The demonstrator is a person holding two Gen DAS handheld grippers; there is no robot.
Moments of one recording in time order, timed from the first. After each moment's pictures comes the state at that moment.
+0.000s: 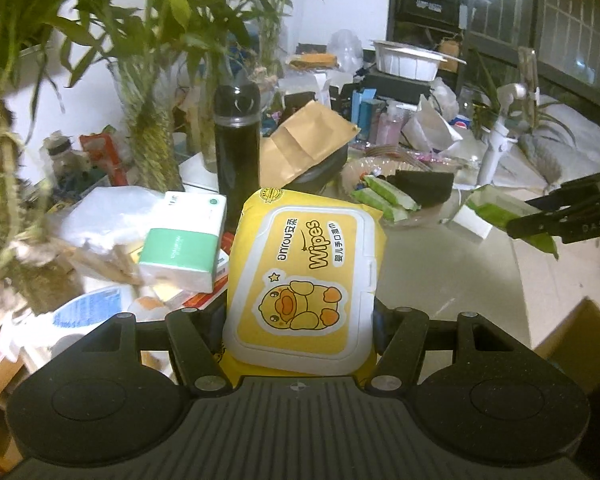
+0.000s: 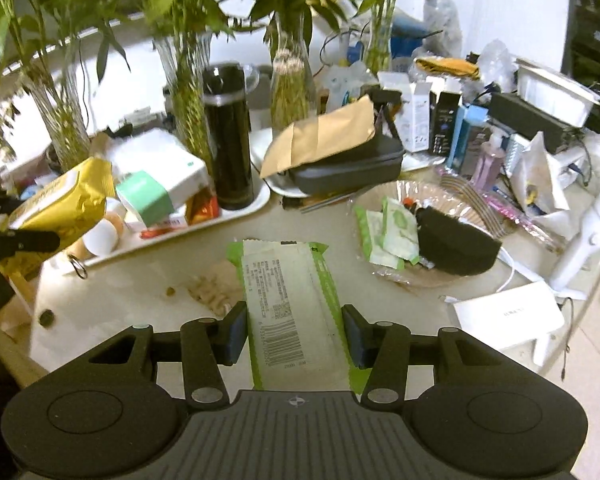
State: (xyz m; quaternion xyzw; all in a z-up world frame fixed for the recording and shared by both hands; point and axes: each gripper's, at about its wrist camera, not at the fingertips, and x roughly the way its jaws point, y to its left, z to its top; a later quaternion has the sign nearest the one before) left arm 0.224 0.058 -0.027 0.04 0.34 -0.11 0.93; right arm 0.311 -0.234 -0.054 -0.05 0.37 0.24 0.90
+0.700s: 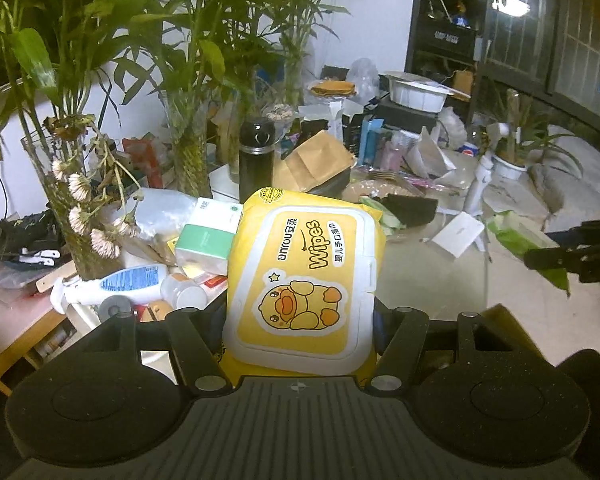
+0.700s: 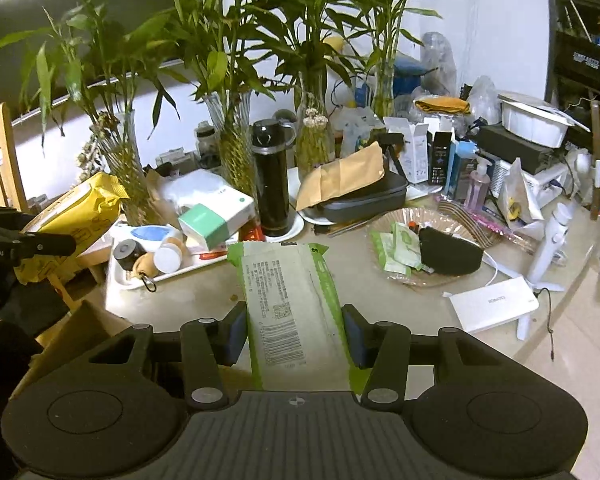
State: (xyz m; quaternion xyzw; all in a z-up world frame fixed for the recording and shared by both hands) left arm 0.133 0.043 0.042 0.00 0.33 -0.07 0.94; right arm 0.195 -0.256 0.017 -0.02 0.32 0.25 0.91
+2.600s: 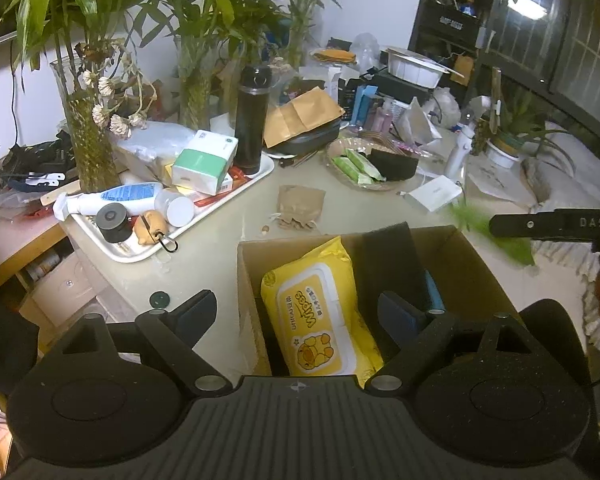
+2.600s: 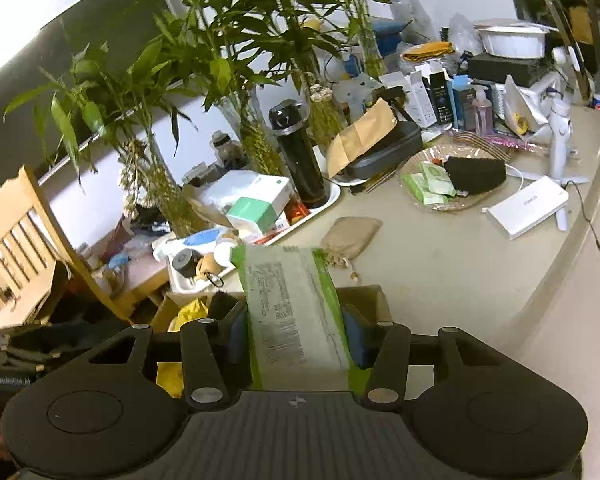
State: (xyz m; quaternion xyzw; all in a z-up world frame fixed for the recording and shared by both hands) left arm 0.050 0.032 0.014 -0.04 0.37 -0.06 0.93; right arm 0.129 -0.258 0.007 0.13 0.37 0.25 0.89
